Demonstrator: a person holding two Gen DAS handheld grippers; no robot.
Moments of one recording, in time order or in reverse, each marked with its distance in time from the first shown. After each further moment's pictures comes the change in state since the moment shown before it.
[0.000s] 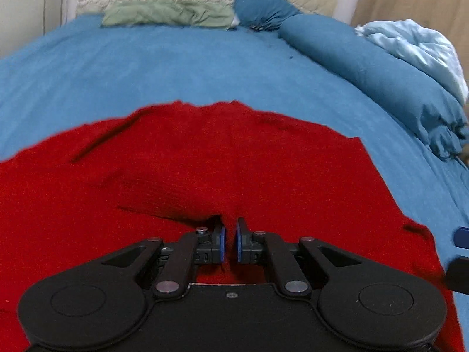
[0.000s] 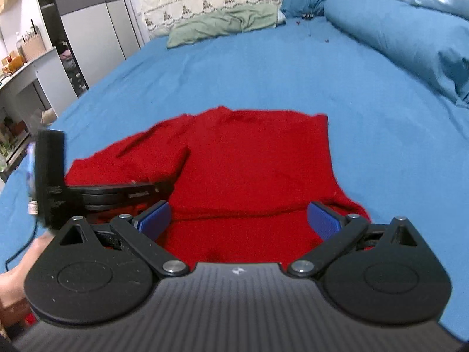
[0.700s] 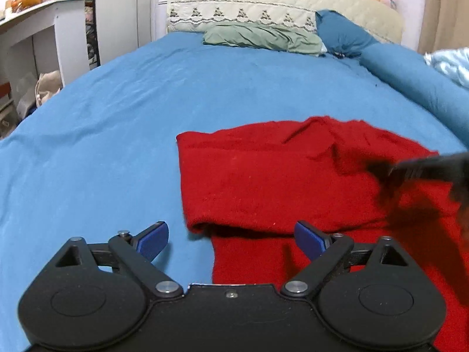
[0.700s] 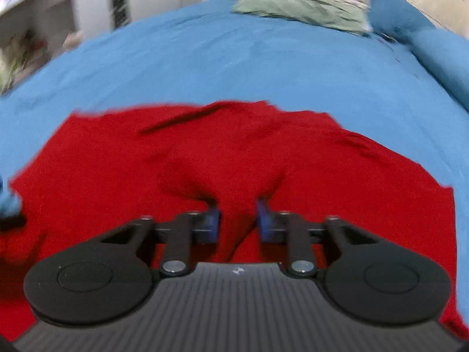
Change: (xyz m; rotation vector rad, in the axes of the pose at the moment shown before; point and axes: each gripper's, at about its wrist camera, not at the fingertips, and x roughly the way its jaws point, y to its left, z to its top) left arm -0.117 0.119 -0.065 -0.080 -0.086 0.309; right arm 0.142 0.115 0.028 -0.291 0.043 0.033
